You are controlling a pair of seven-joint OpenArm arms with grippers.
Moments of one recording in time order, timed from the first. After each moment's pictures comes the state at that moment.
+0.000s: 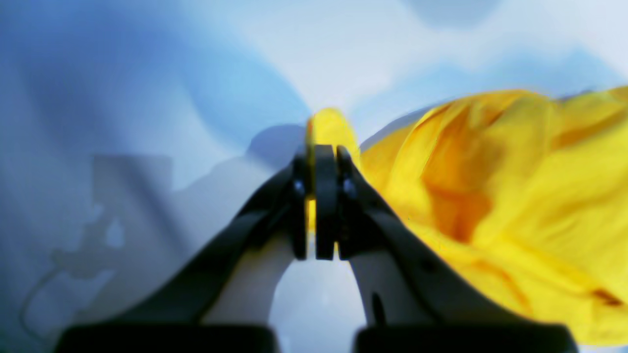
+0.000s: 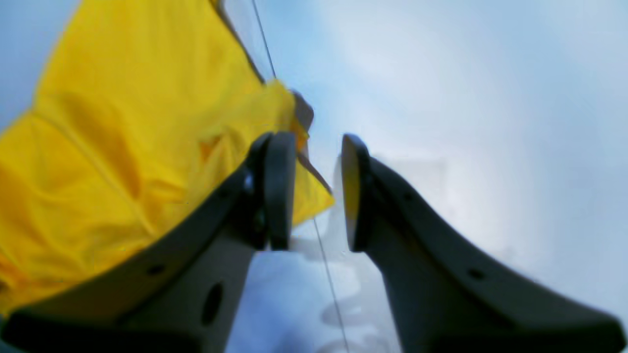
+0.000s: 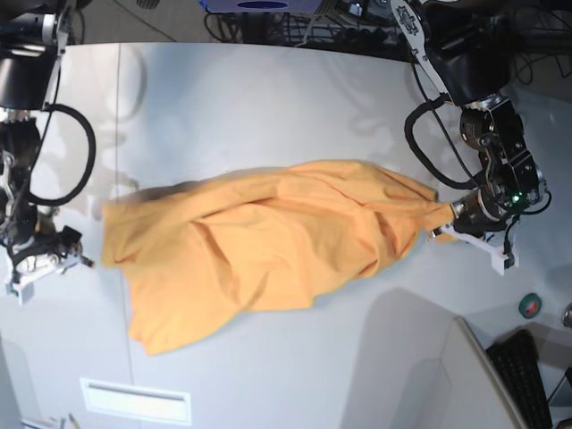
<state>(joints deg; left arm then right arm) -7.3 -5.5 -30.2 81.0 -6.5 -11.7 53.6 7.2 15.8 12.4 81.7 27.0 -4.5 -57.4</state>
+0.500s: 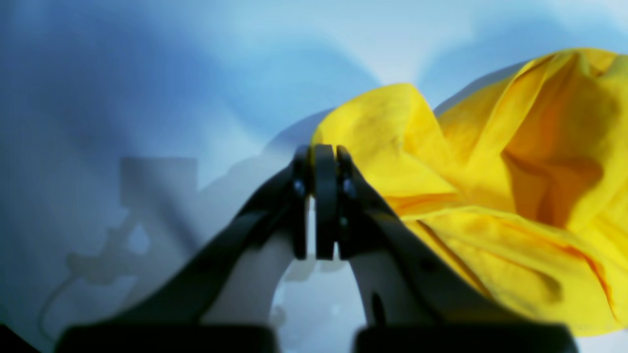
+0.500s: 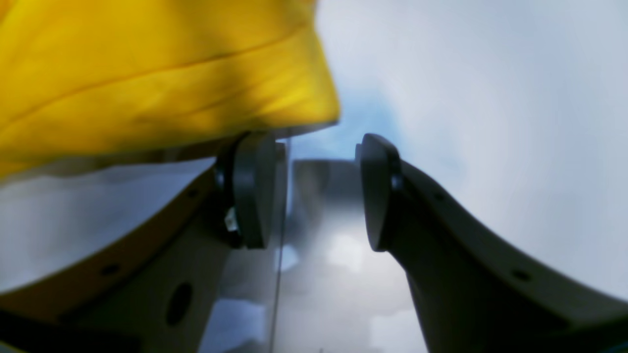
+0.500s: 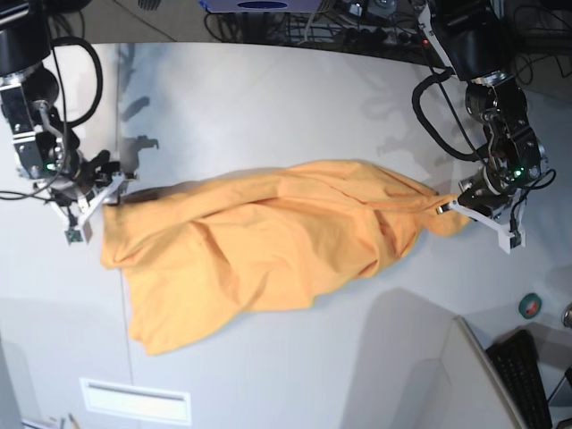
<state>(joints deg) -1.9 -7.3 -30.1 81.2 -6.6 -11.8 47.6 -0.9 23.4 -12.2 71.6 23.8 0.7 -34.5</state>
